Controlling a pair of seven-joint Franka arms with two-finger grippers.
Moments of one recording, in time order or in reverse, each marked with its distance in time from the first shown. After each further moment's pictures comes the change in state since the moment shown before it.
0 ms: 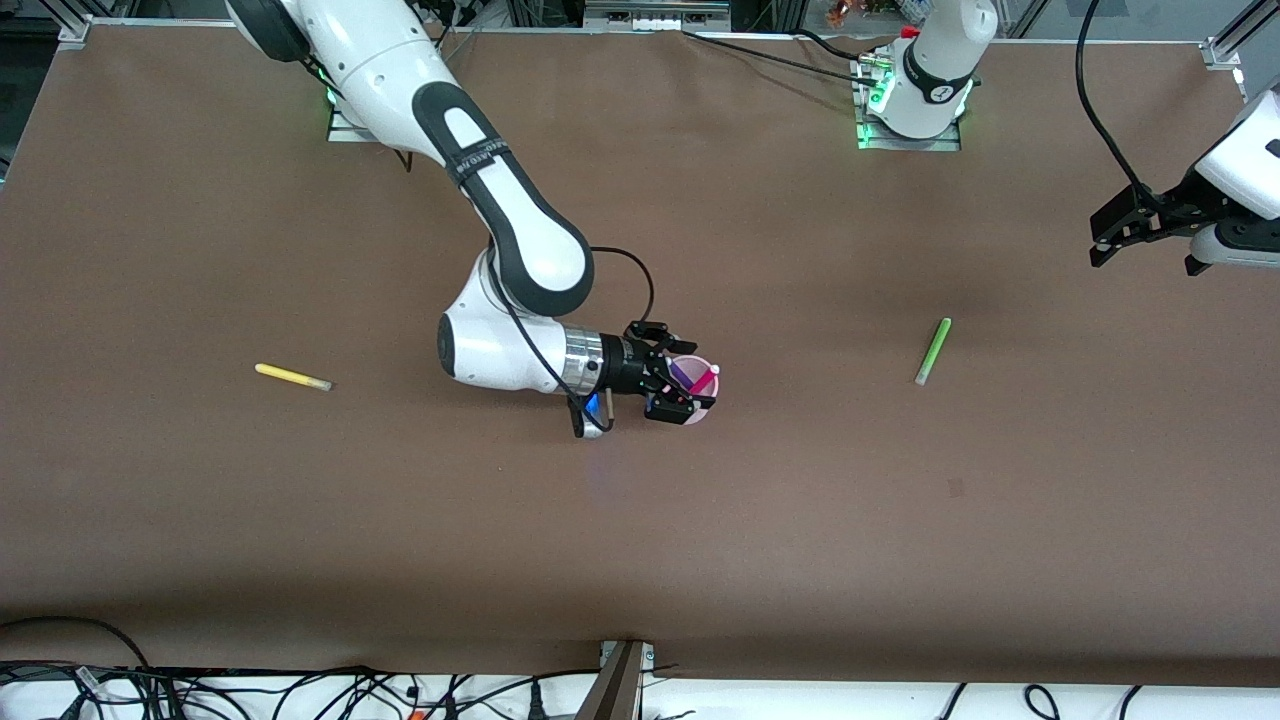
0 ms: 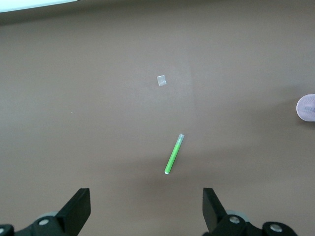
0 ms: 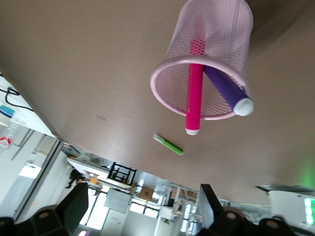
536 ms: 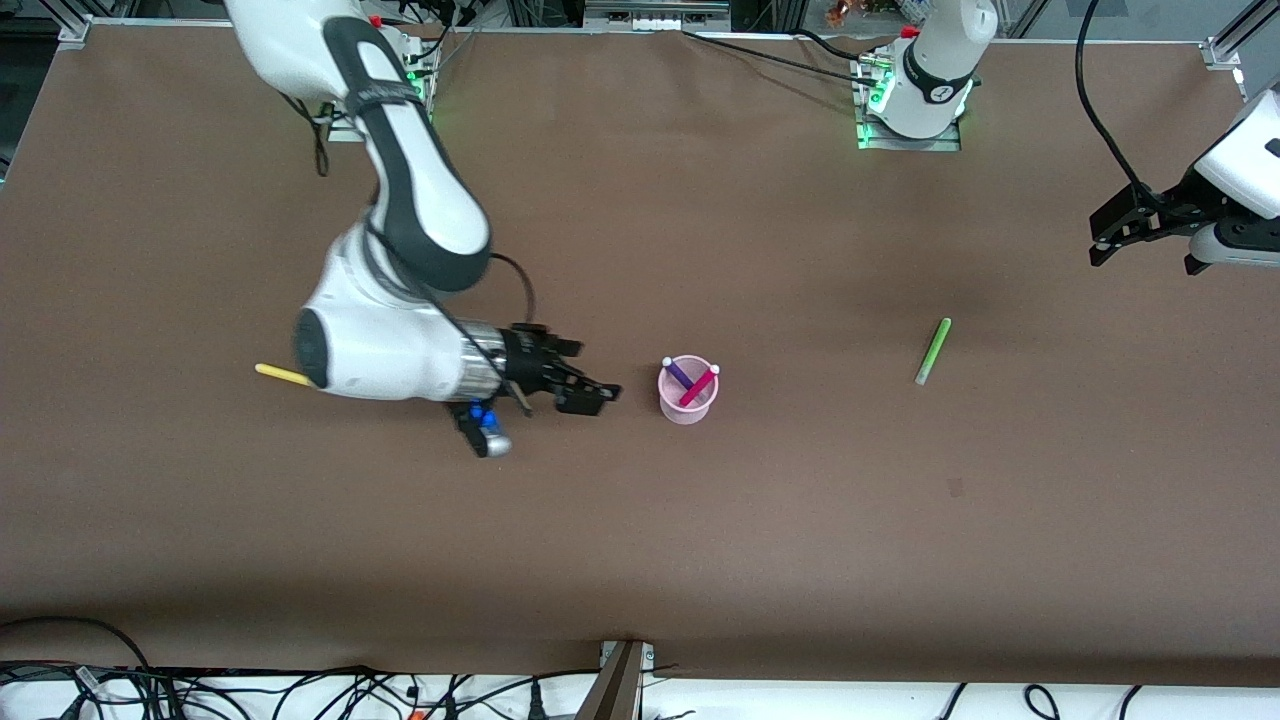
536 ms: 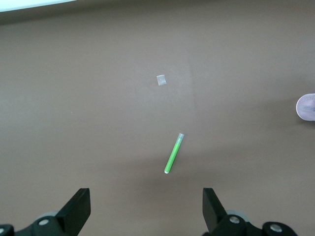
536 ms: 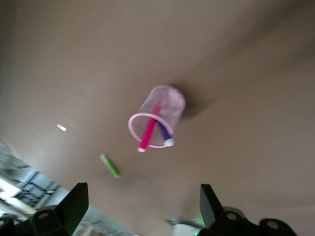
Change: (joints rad) left arm -0.001 0.000 0.000 0.002 0.000 -0.004 0.000; right arm -0.018 -0.192 -0.285 -0.004 -0.331 -0.440 -0.192
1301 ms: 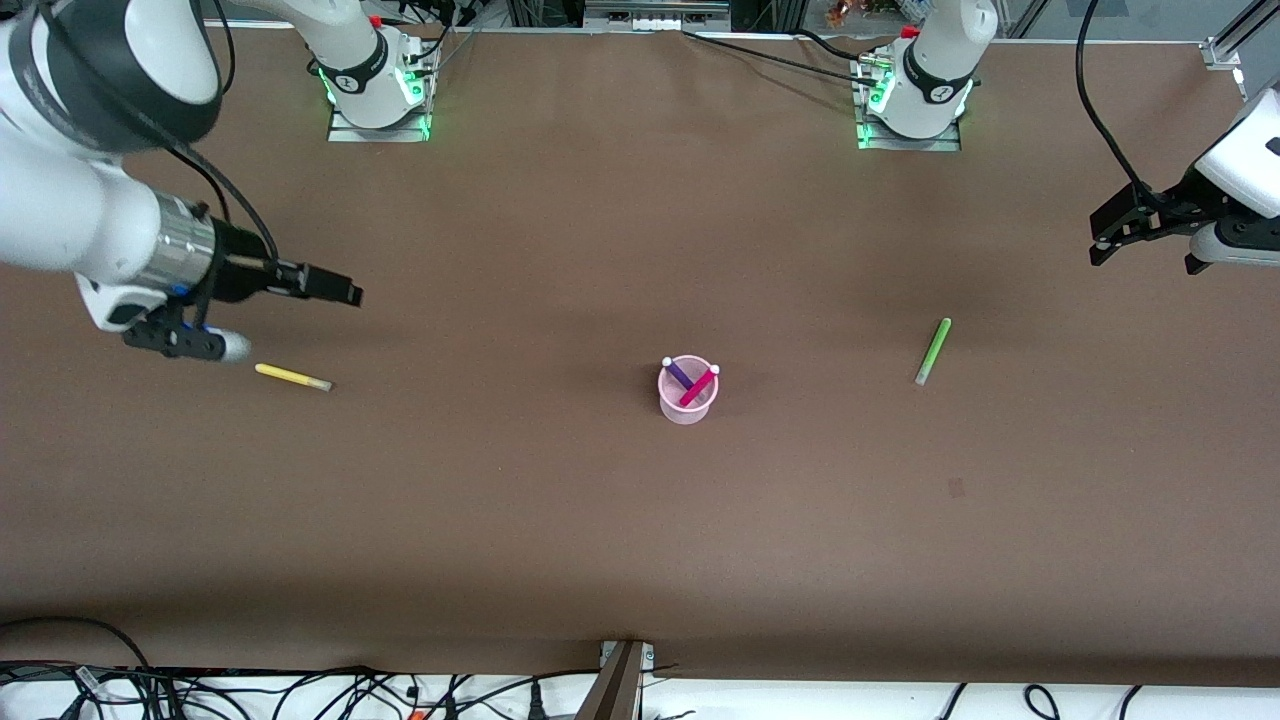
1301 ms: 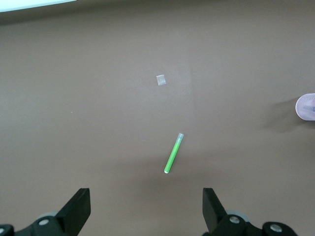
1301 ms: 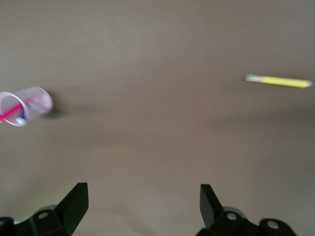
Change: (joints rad) left arm -0.001 0.001 0.000 0.004 0.000 -0.004 0.000; right arm 0.002 -0.468 -0.183 -0.293 -0.602 -0.247 -0.544
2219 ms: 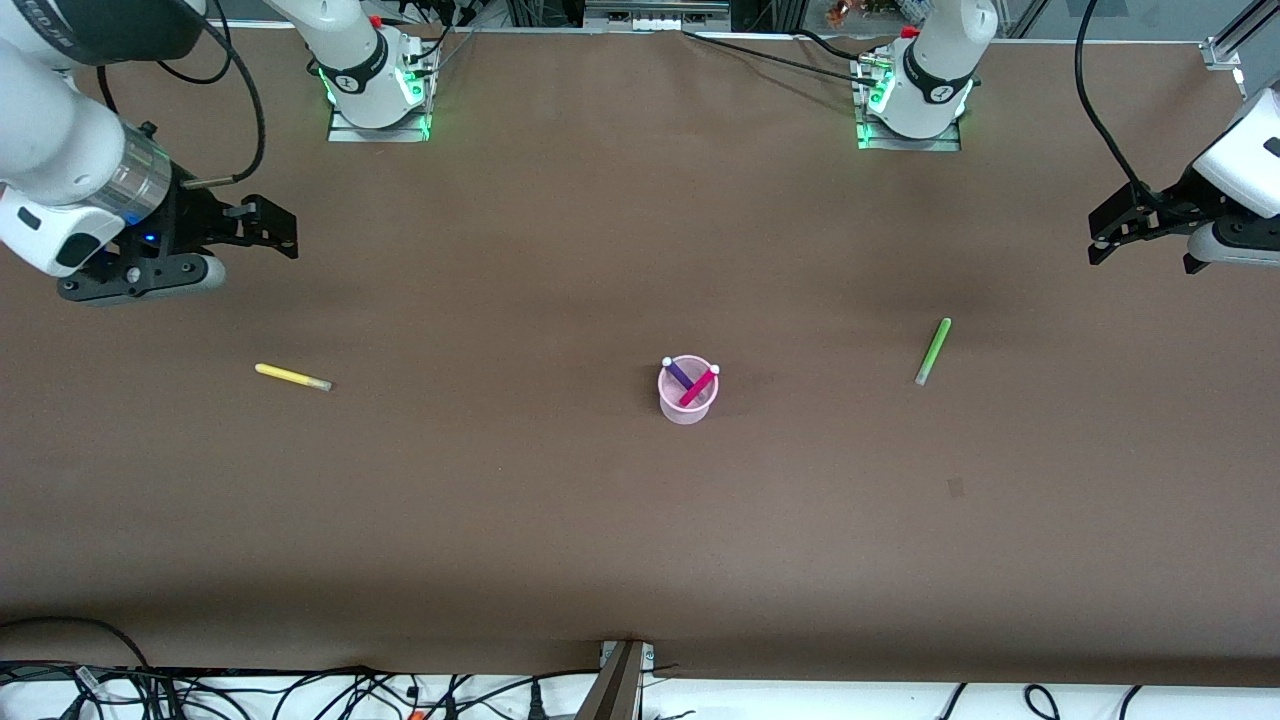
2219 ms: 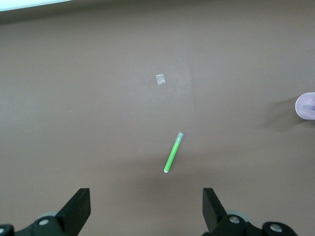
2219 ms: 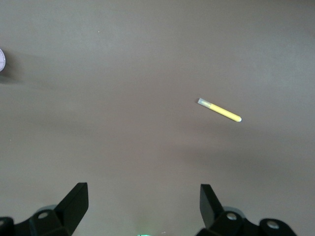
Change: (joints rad) left arm -0.001 0.000 0.000 0.000 0.000 -0.003 0.000; right arm -0.592 -0.095 0.654 -0.027 -0.267 0.004 -0.216
